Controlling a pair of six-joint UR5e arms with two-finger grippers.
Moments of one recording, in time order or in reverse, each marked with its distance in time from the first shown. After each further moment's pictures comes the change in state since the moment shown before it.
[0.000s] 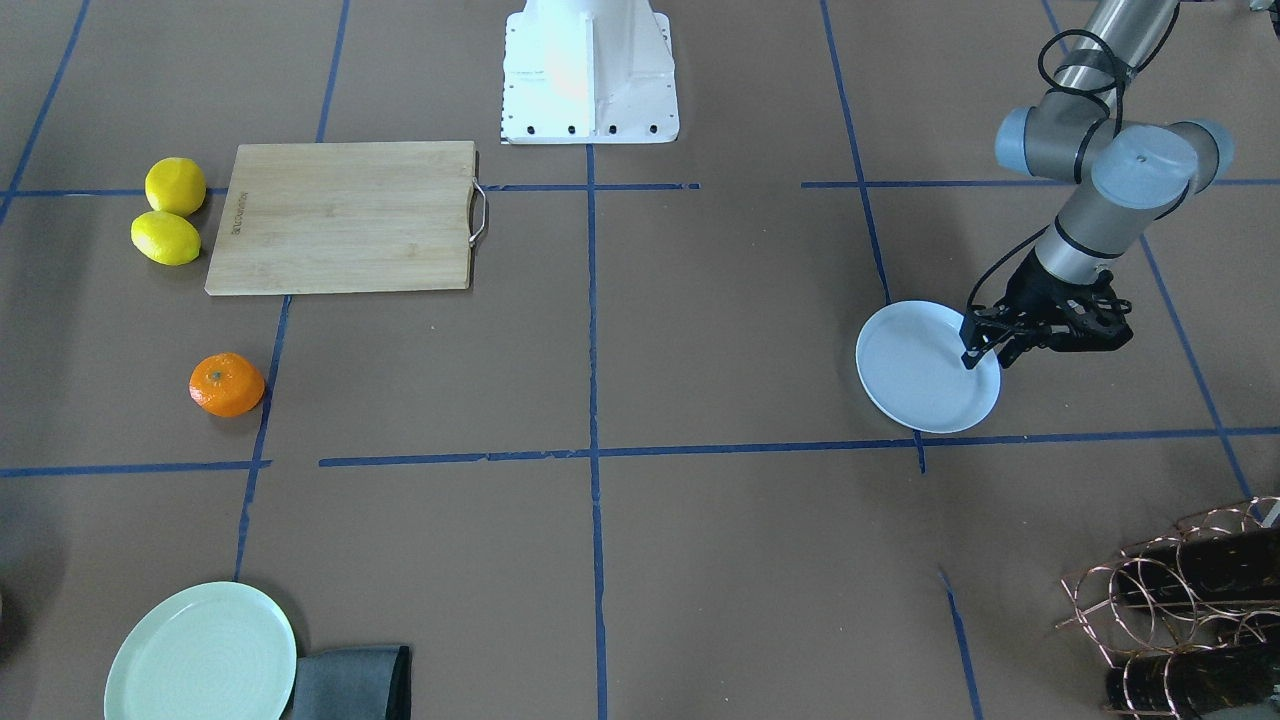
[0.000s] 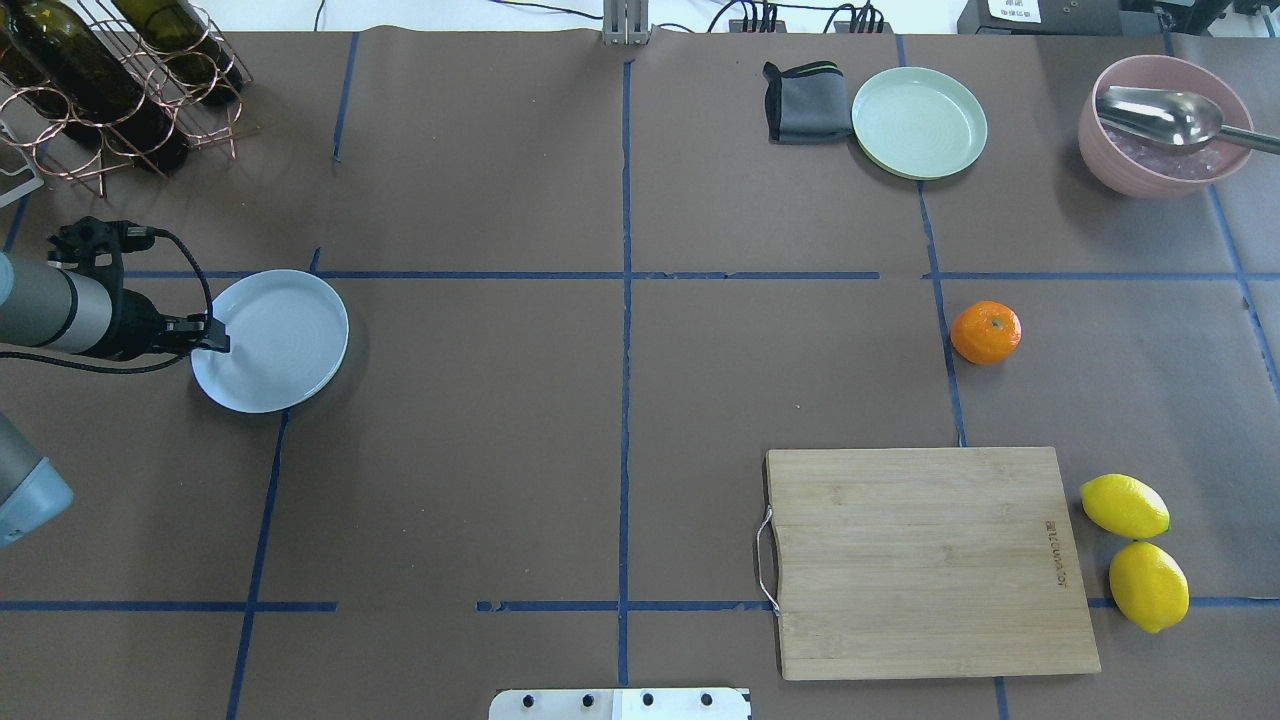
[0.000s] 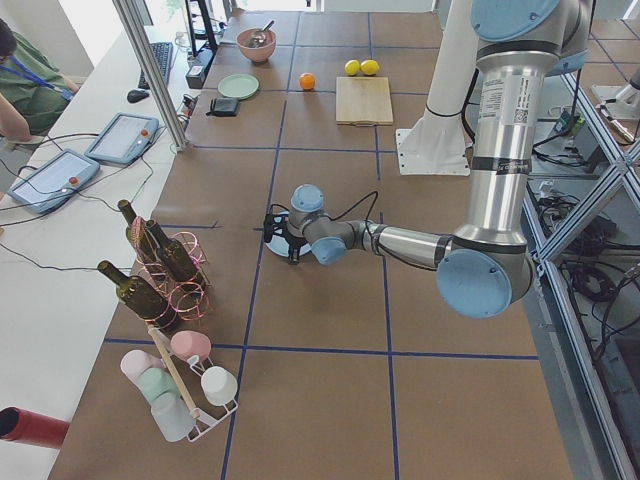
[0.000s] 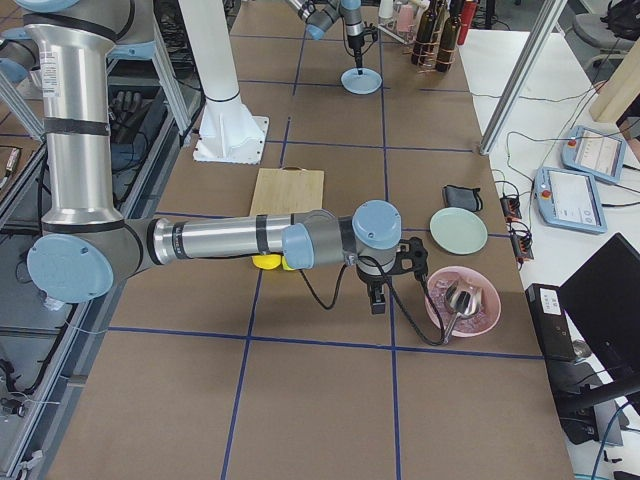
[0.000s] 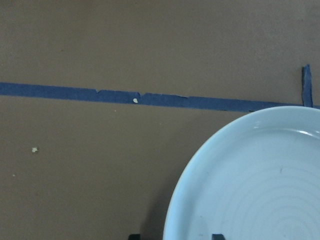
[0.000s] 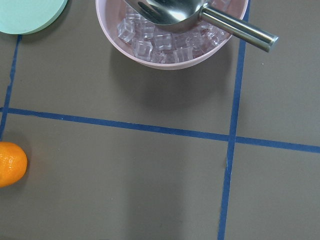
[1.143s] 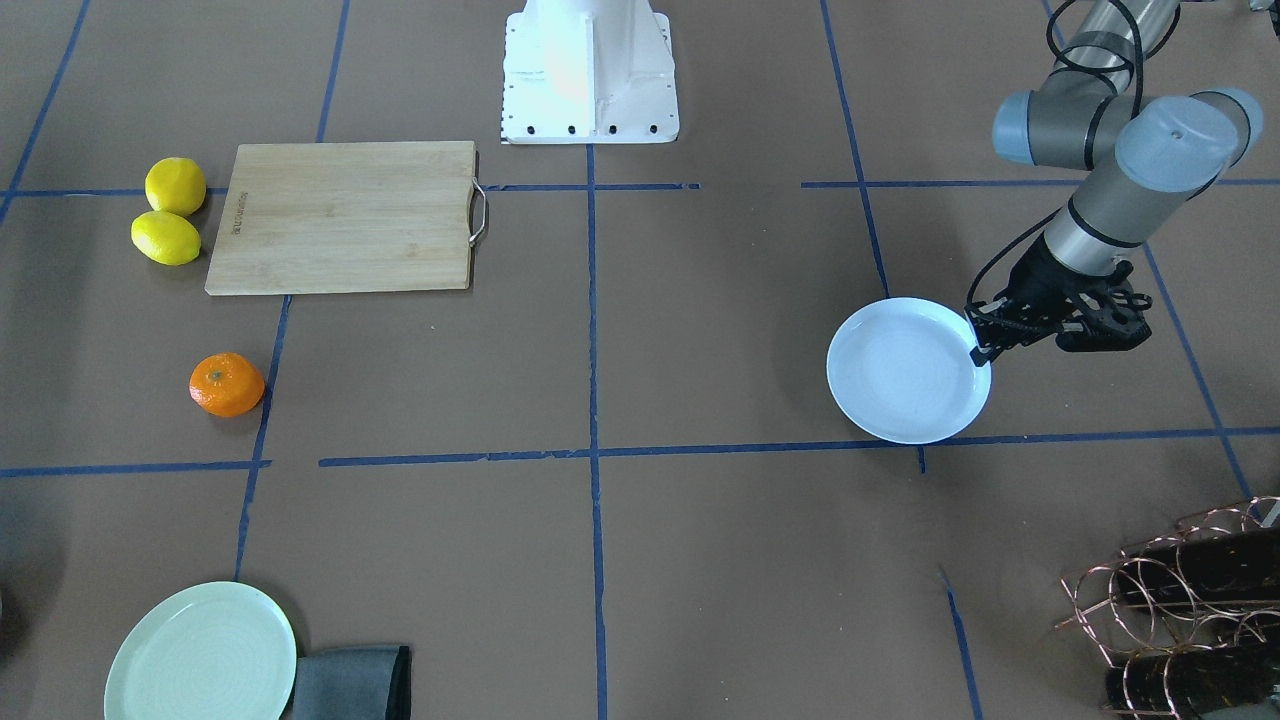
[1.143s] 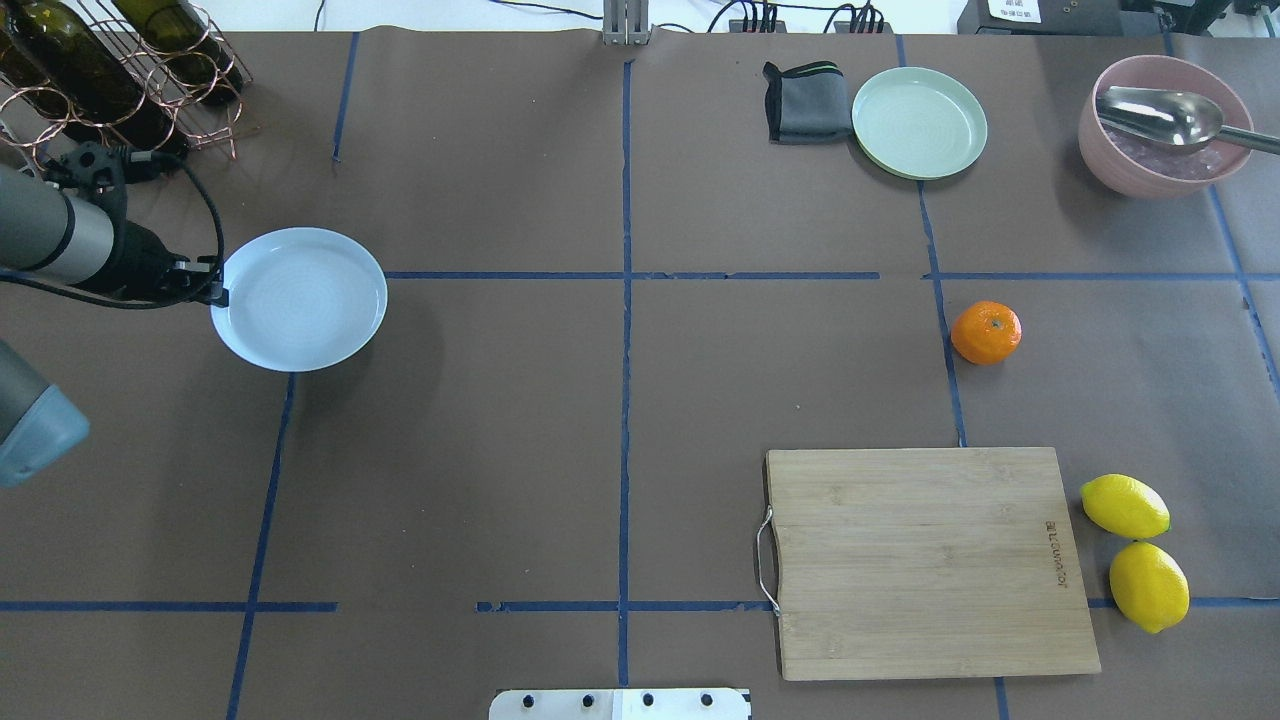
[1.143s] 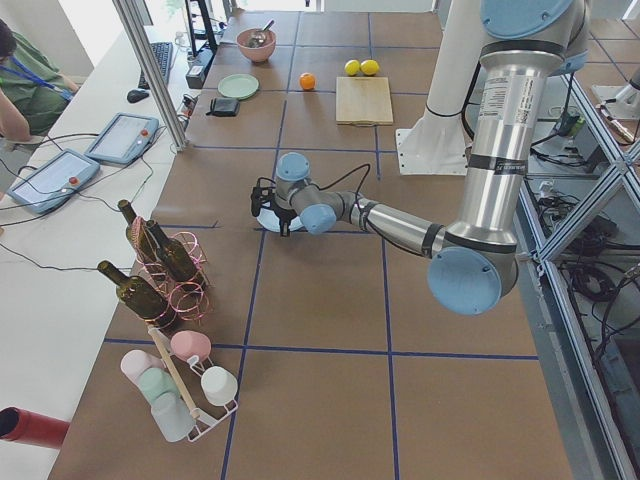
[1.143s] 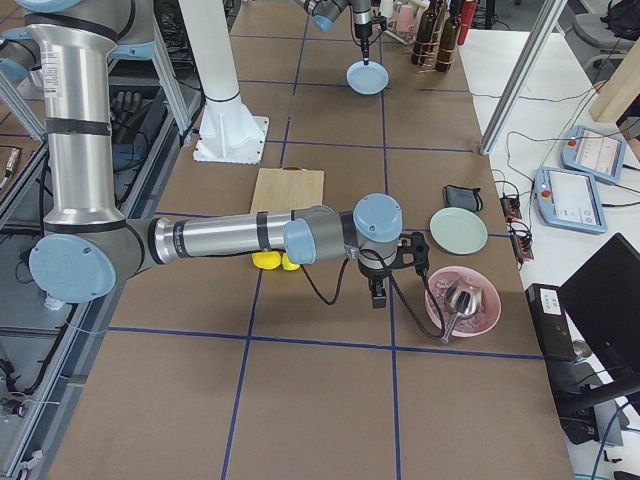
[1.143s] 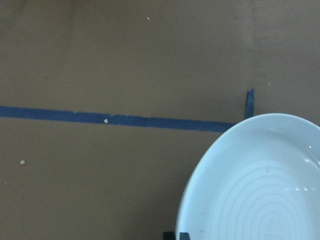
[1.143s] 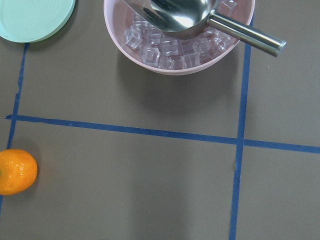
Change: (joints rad) left arm -0.096 -0.132 -0.133 0.282 -0.123 0.027; right arm -0.019 0.004 0.030 0.002 -0.001 0.065
